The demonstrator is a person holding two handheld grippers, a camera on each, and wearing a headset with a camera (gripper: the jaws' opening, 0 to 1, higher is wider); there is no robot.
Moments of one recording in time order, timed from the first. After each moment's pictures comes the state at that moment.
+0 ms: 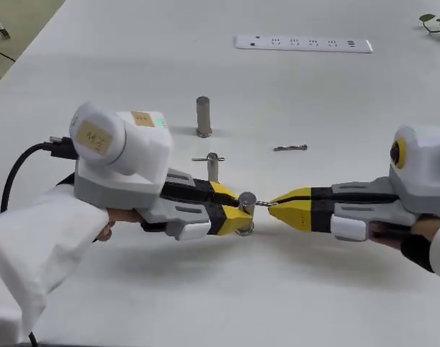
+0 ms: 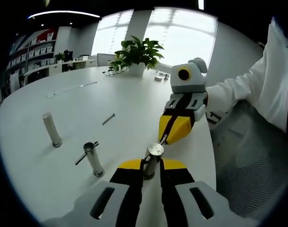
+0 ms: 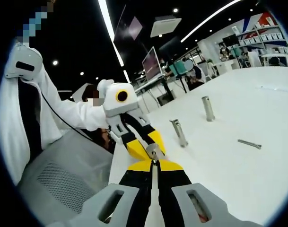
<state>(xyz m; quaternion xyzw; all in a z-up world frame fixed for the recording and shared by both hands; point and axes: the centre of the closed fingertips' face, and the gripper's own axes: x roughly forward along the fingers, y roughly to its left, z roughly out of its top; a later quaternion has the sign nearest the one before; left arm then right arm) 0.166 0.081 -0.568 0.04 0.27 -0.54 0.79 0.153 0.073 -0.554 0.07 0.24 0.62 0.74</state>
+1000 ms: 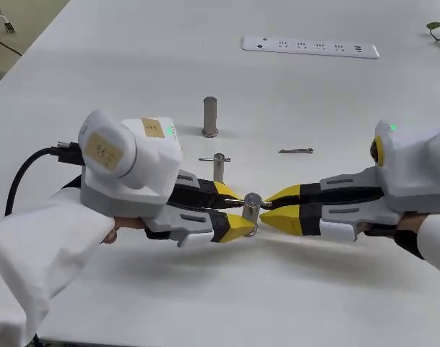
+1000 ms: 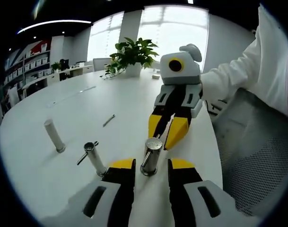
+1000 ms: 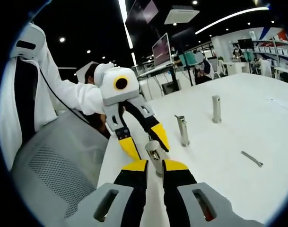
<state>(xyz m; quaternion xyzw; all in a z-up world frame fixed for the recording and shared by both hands) 0.165 0.086 -0.574 0.09 0.25 -0.54 0.80 0.153 0.075 -0.561 -0.02 0.25 0.65 0.72</state>
